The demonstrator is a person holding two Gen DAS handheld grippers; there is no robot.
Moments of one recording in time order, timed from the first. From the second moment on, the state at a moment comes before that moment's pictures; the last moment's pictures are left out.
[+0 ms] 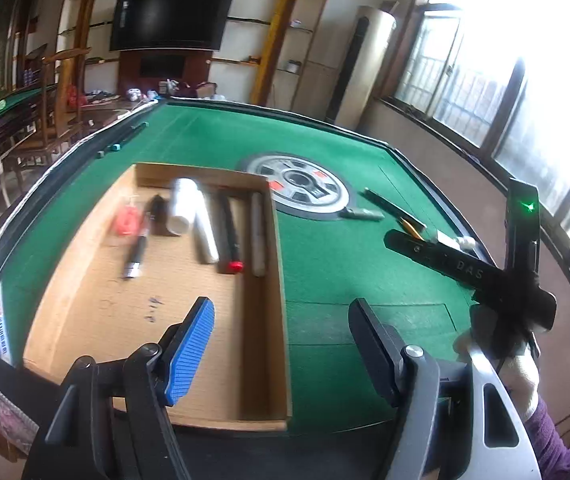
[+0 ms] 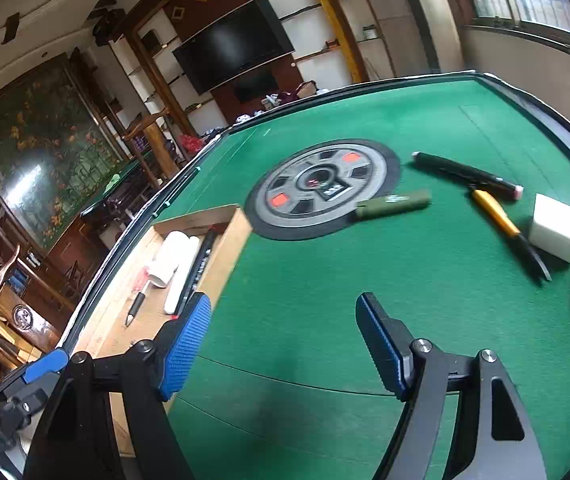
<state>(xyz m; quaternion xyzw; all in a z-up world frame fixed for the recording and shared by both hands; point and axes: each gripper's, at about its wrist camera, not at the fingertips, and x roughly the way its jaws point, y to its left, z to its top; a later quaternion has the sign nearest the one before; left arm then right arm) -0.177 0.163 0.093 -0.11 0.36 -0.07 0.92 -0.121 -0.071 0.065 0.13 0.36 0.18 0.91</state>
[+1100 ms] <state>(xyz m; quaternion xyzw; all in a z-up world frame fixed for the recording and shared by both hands) -0.172 0.113 0.074 -0.09 0.39 -0.12 0.91 -0.036 -0.184 0.093 0.10 0.40 0.08 0.91</state>
